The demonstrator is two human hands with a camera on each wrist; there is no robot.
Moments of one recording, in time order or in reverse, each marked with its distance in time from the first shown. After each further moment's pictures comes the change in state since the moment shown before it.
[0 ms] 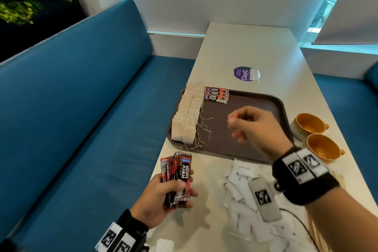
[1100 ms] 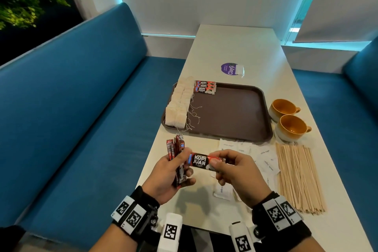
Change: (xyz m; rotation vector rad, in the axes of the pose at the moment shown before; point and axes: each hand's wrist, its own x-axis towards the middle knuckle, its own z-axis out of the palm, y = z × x) left_hand -0.032 -0.018 0.051 -0.014 0.038 0.052; right_hand -0.144 0.072 0.017 0.301 -0.061 0.158
